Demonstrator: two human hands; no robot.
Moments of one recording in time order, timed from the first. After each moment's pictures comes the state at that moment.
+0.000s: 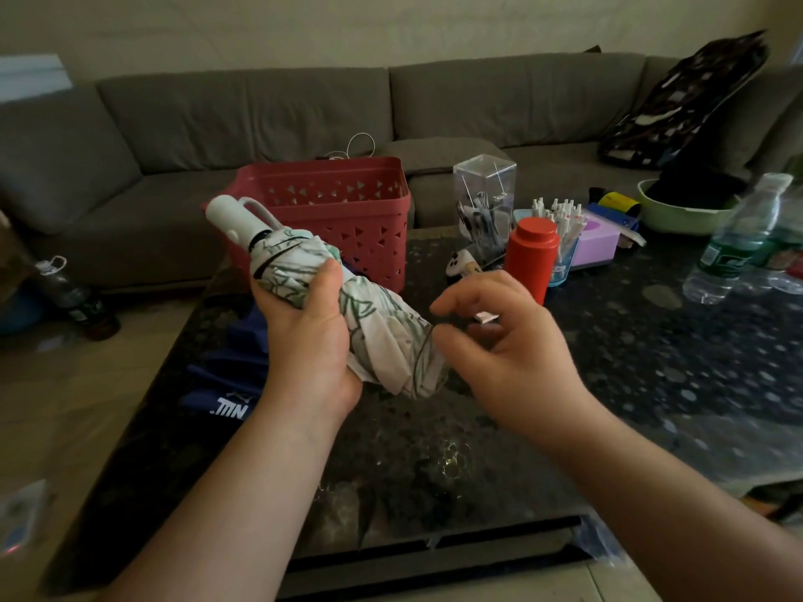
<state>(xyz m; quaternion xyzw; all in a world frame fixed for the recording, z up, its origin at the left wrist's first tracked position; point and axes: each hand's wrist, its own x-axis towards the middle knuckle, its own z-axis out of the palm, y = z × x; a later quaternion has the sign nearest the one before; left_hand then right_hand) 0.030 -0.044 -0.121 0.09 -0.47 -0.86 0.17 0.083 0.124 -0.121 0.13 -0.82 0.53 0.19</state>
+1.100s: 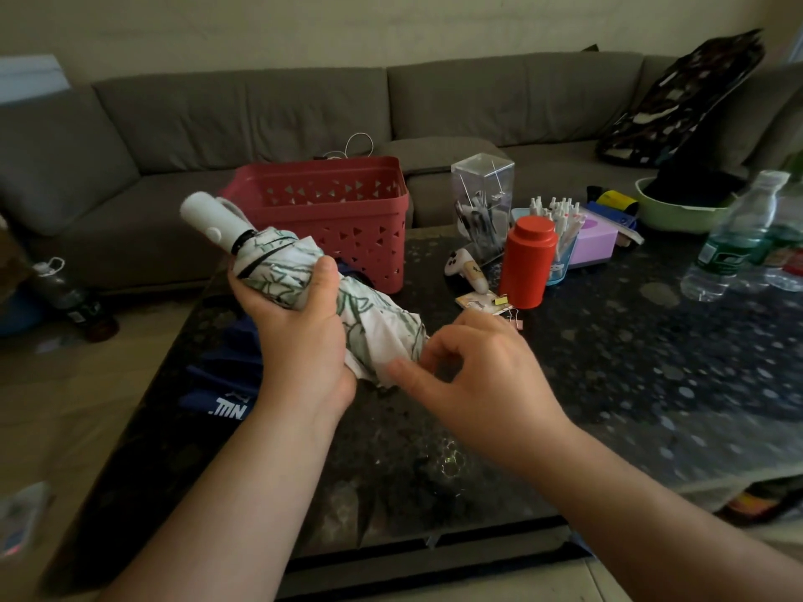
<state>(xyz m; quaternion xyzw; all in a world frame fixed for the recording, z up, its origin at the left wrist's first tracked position) 0.030 -0.047 -0.123 0.09 -0.49 -0.83 0.23 0.088 0.111 -0.141 0.10 -0.92 0.32 0.19</state>
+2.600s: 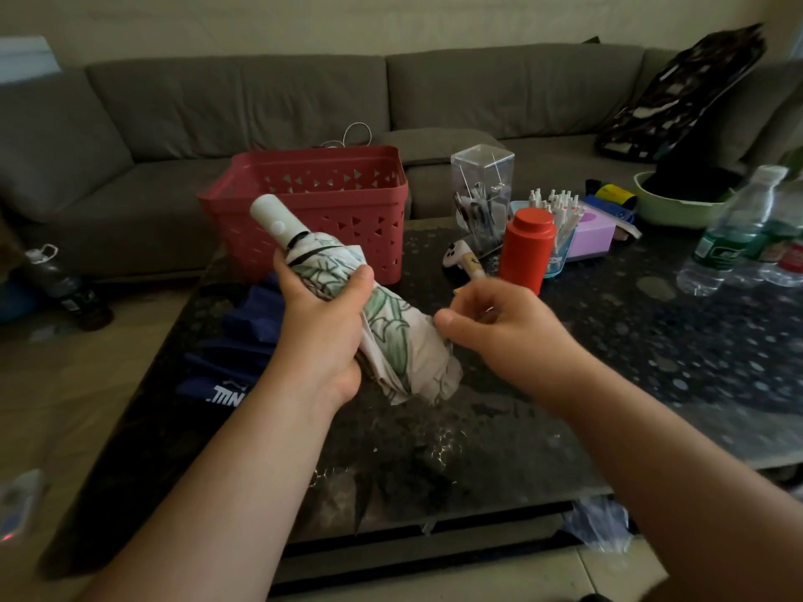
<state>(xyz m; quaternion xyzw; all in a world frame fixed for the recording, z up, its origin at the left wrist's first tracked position) 0.028 -0.044 -0.127 0.10 -0.56 -0.82 0.09 0.064 0.139 -0.115 0.02 -0.86 0.50 0.01</state>
